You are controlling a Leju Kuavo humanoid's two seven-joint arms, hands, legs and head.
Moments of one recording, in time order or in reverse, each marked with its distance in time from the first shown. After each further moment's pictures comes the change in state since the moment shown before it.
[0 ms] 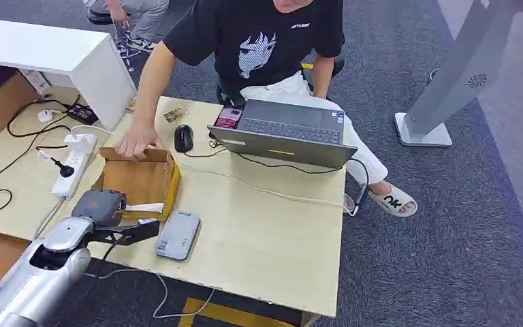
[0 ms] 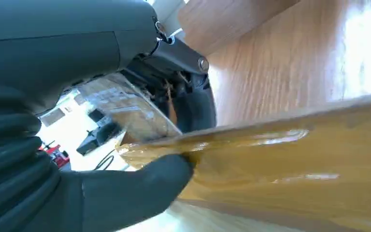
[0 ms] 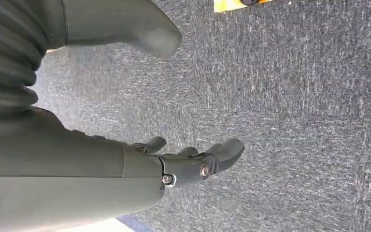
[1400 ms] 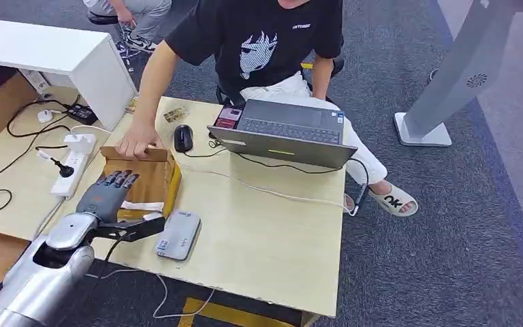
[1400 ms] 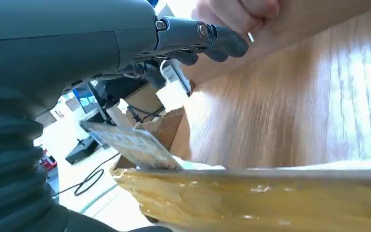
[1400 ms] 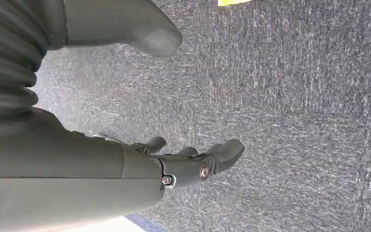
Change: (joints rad) left arm -0.008 -0.008 -0.015 -0.052 -0.011 0.024 -0.001; right arm 0.001 0.000 -0.012 0.002 0.036 -0.011 -0.013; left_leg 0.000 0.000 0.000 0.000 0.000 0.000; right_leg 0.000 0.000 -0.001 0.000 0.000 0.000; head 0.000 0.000
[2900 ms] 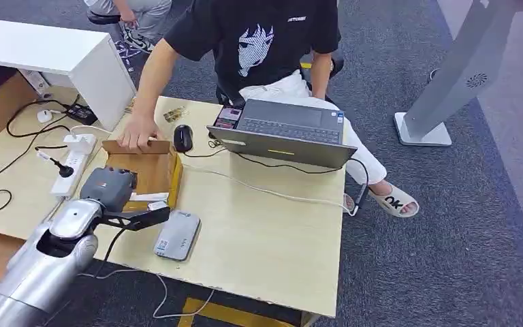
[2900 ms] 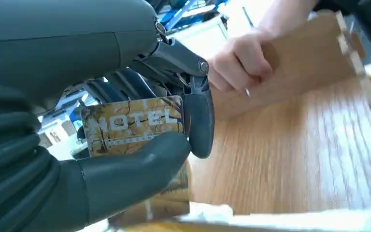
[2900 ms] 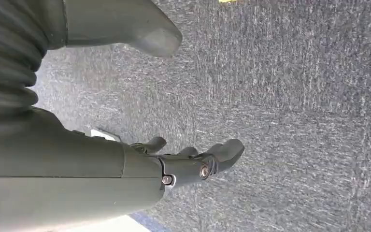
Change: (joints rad) left arm -0.071 0.003 -0.049 -0.027 -0.013 0.032 0.005; right arm 0.001 0.000 -0.010 0.002 0.033 -0.003 -0.026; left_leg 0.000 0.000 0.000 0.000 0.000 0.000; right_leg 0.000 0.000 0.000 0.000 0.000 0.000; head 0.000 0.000
